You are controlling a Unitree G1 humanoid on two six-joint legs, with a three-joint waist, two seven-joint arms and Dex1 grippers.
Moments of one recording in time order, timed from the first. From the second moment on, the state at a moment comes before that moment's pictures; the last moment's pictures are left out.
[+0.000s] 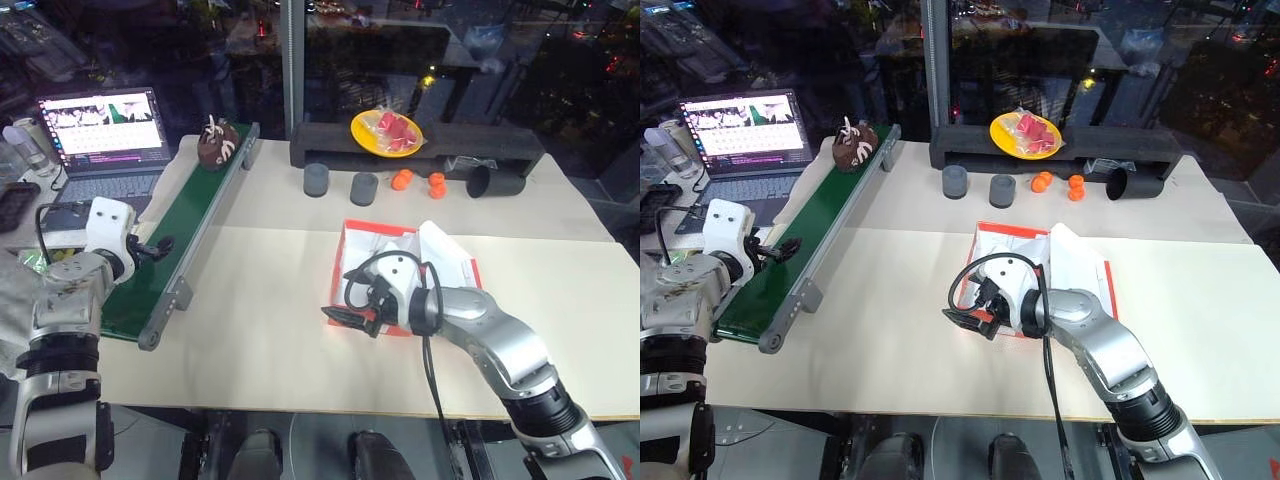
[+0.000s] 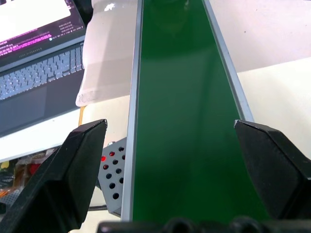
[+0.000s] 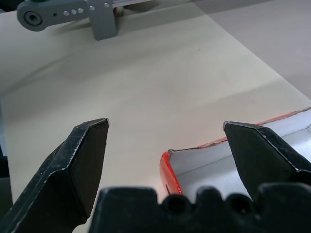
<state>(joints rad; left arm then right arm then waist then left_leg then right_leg) -0.58 0.72 0.23 0.49 -0.15 0.40 -0.52 -0.43 -0.52 0.26 -0.42 0.35 0.77 0.63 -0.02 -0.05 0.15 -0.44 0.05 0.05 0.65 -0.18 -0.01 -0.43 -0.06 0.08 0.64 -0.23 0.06</state>
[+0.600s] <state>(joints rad) -0.69 0.79 0.17 0.41 -0.14 0.67 -0.58 -0.41 -0.50 0.23 -0.41 0.33 0.76 0.60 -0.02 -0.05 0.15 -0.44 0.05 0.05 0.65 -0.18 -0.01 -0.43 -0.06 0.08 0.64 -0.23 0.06</state>
